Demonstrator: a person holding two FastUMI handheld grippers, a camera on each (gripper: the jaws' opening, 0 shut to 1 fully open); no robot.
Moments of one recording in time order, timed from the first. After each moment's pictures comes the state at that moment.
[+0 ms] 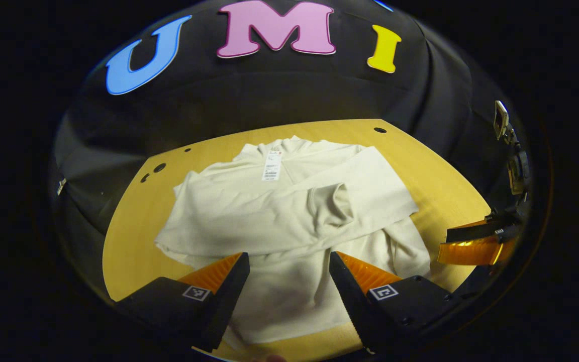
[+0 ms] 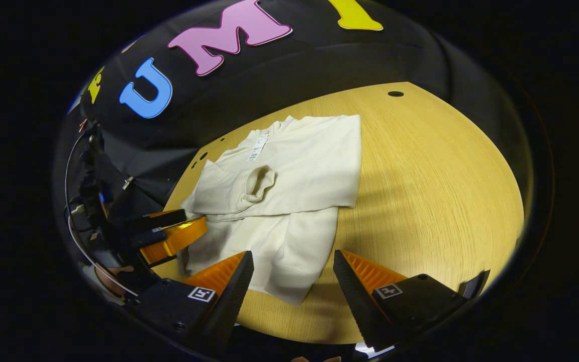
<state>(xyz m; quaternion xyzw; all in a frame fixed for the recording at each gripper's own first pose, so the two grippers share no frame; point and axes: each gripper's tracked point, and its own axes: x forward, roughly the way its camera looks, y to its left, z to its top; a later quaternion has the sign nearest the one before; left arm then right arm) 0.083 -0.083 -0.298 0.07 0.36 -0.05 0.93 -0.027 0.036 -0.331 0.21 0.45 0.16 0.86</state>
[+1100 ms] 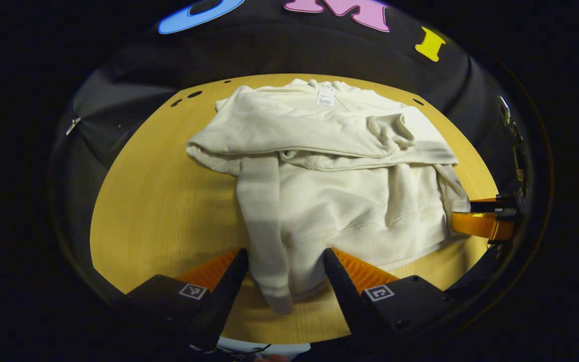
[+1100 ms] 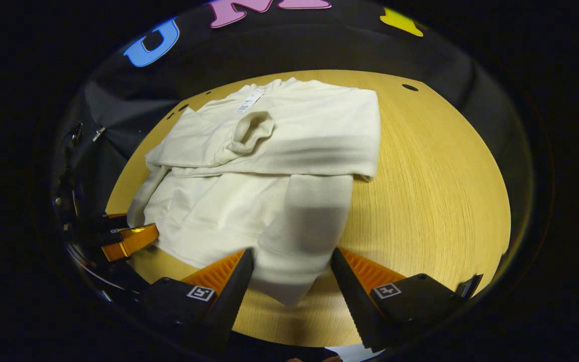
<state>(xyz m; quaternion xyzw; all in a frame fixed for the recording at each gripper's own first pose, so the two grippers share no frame) 0.016 -0.008 -0.371 0.02 0.47 0.01 0.88 -0.044 0.064 -0.391 0.05 0.51 0.14 0.85</state>
